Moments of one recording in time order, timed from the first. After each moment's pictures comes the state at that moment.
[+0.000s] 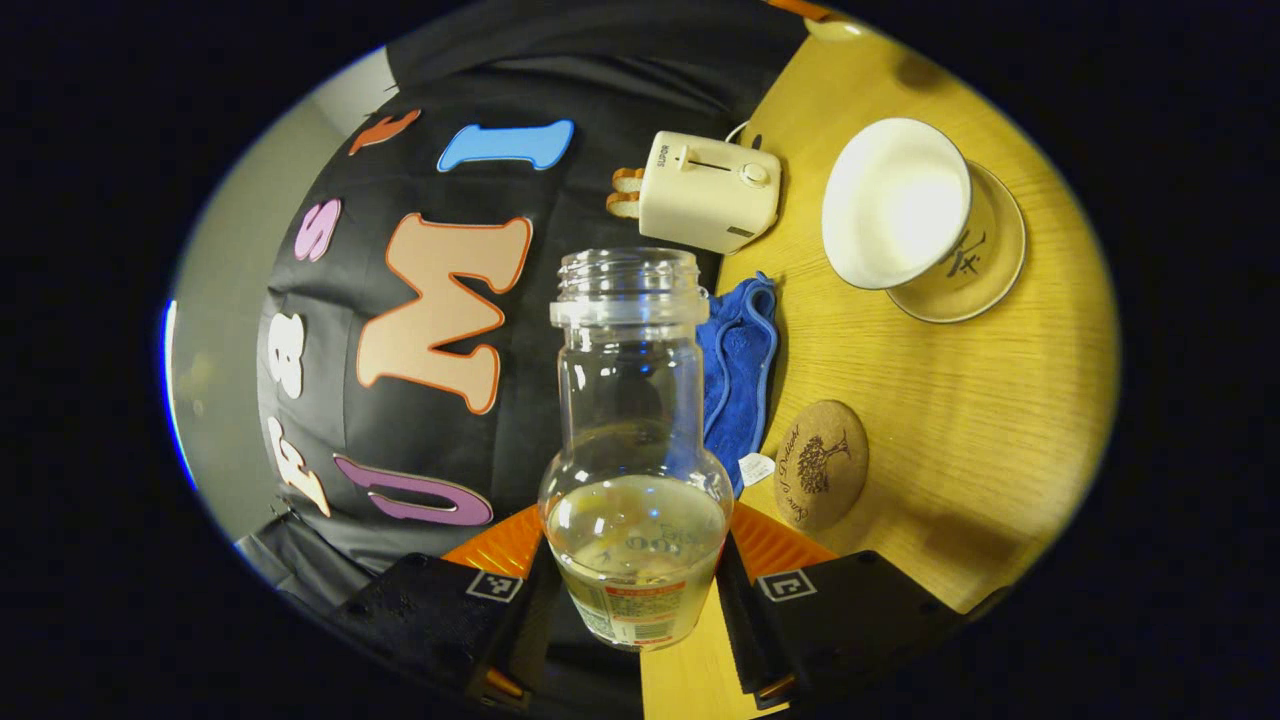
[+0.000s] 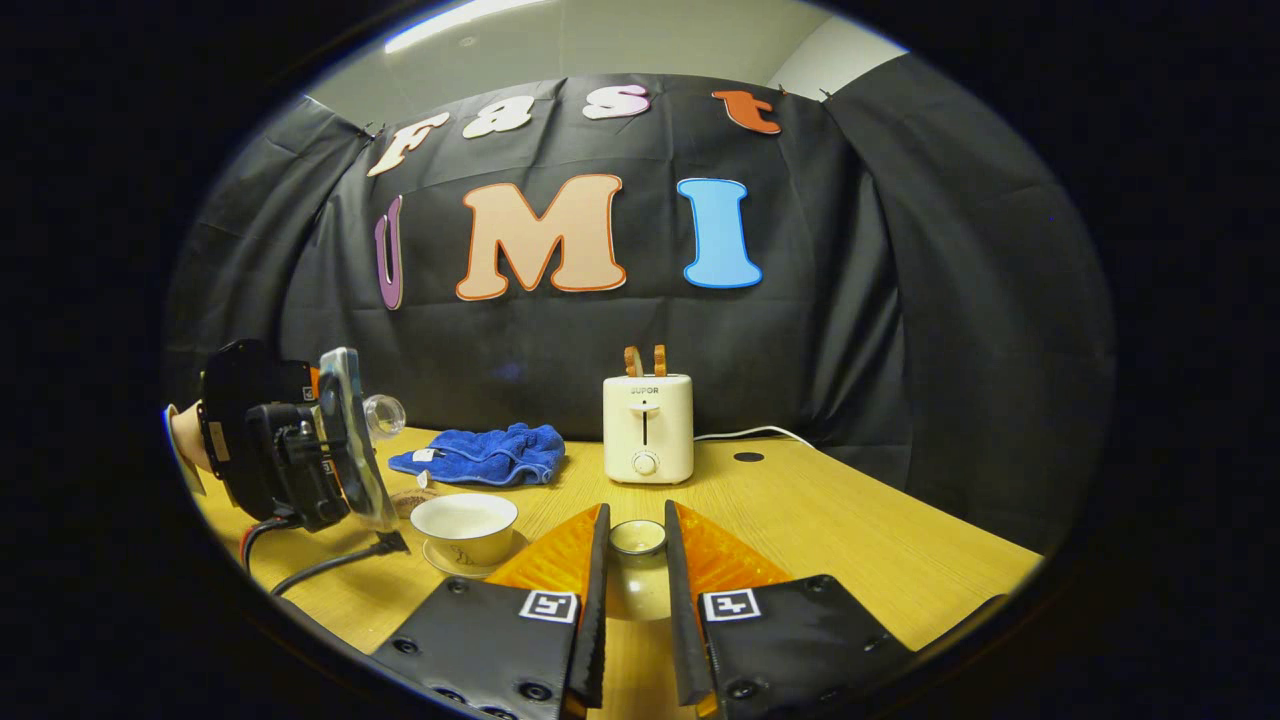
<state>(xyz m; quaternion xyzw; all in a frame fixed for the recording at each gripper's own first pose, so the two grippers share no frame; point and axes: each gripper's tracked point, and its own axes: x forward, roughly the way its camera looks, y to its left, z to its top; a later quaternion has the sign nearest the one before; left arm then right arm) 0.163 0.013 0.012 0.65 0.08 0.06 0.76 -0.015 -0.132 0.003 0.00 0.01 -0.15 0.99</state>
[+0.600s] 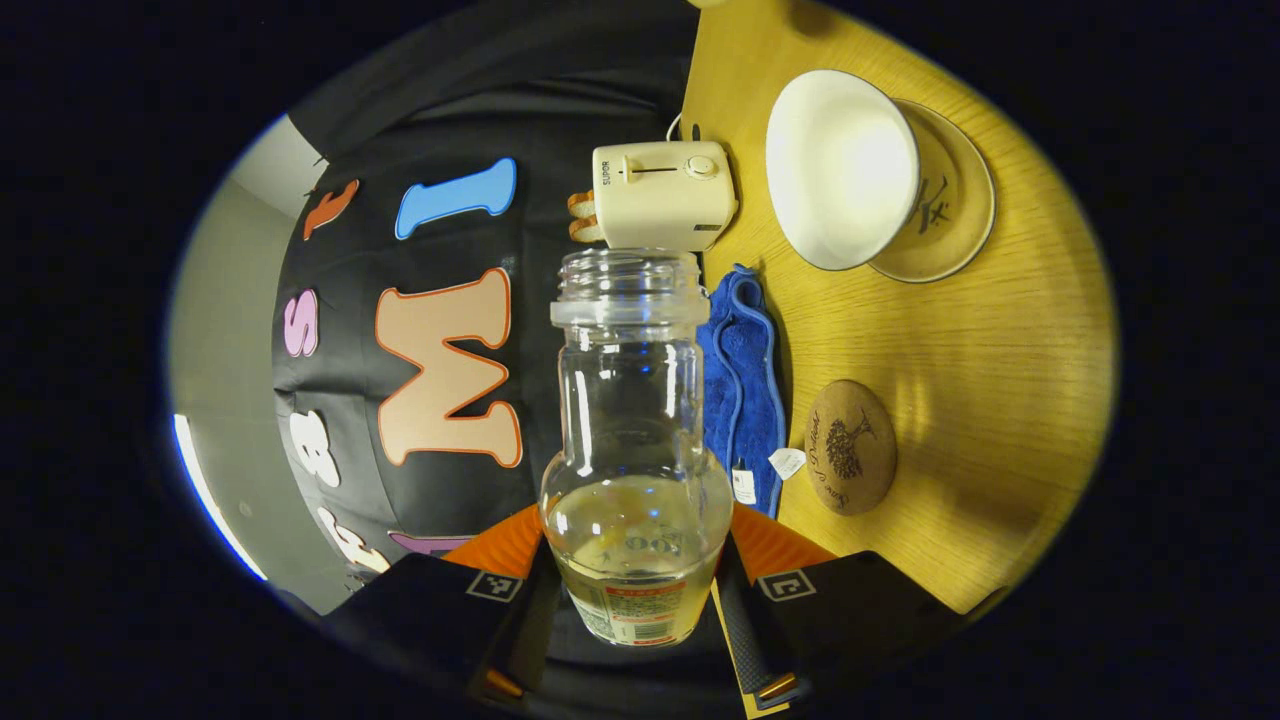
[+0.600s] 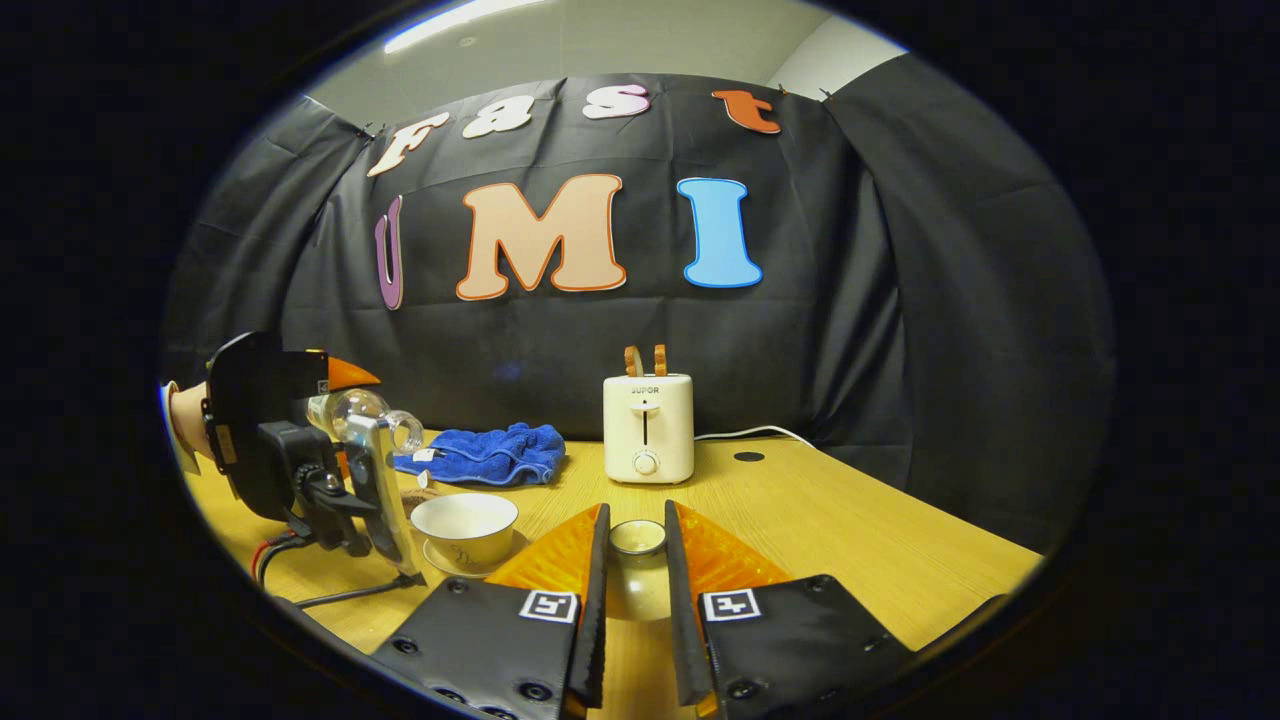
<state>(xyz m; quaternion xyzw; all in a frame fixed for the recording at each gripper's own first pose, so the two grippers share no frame) 0.165 -0.001 0.028 0.74 0.06 0.06 0.67 -0.016 -0.132 0.003 0.00 0.01 -0.15 0.99</state>
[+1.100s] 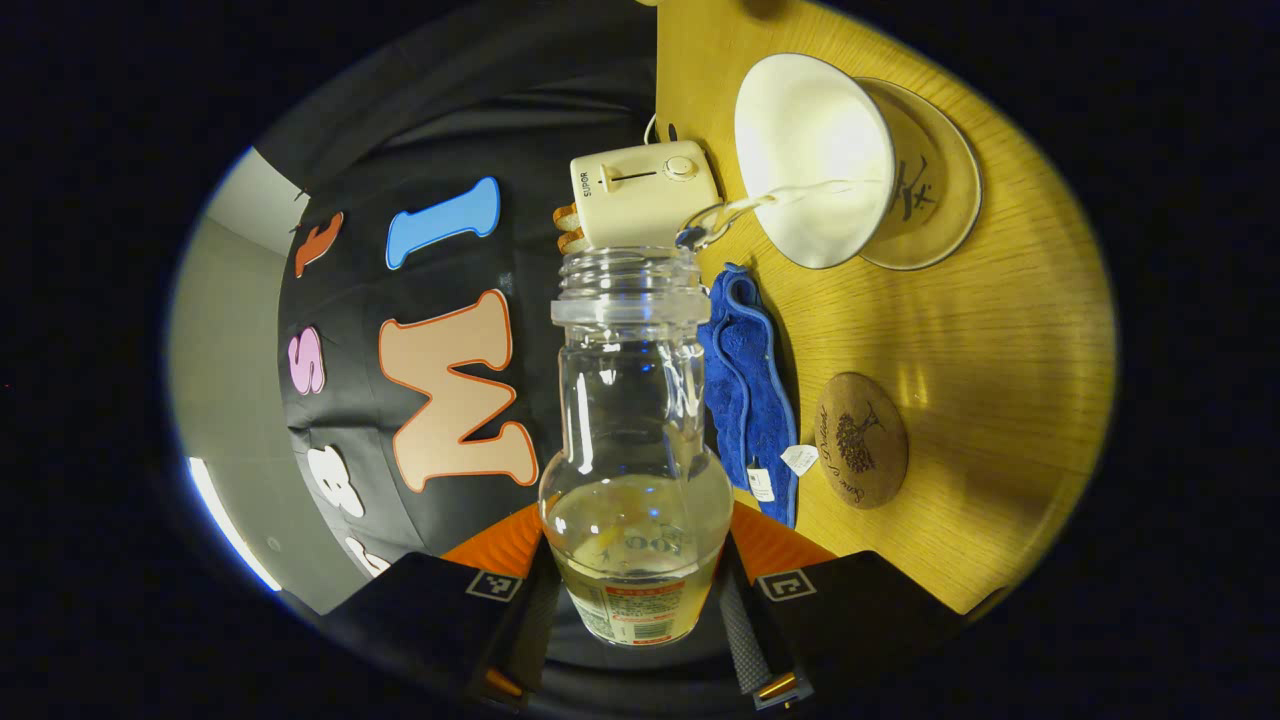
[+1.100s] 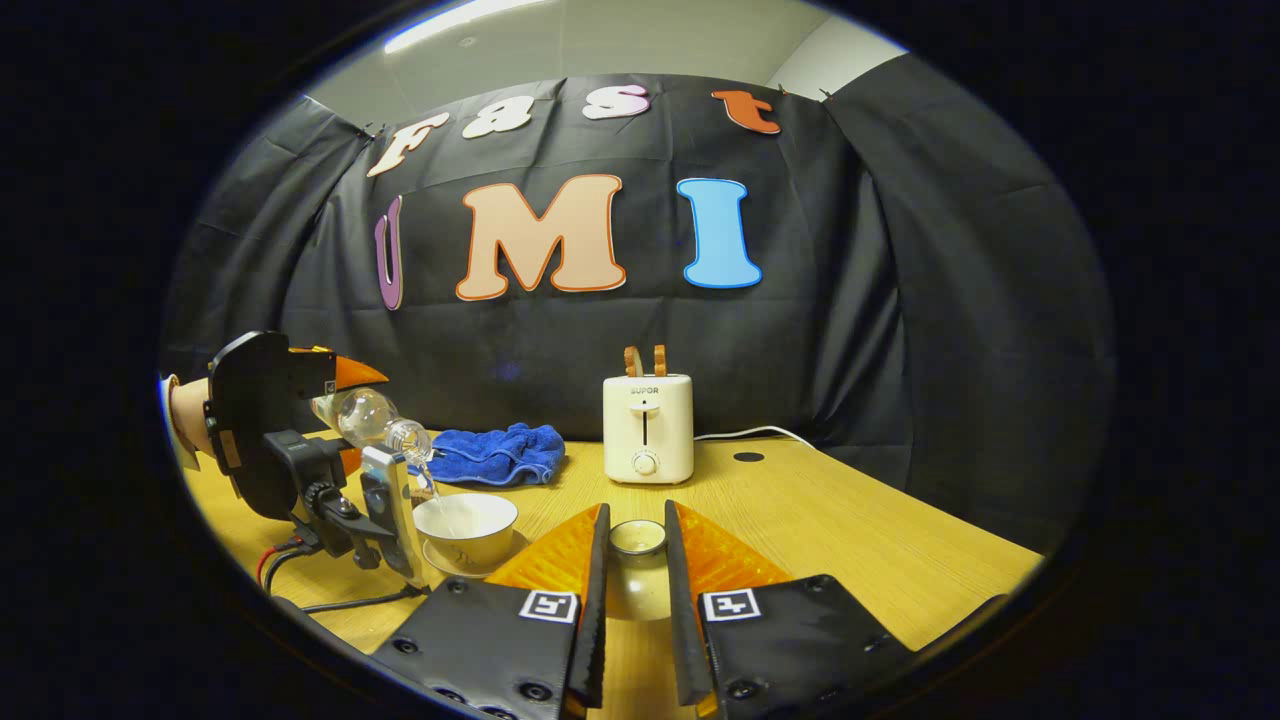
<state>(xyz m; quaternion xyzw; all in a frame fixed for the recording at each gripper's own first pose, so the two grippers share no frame) 0.166 -0.006 0.036 0.77 0.06 0.06 0.63 -0.016 -0.133 0.004 0.00 0.01 -0.15 0.99</state>
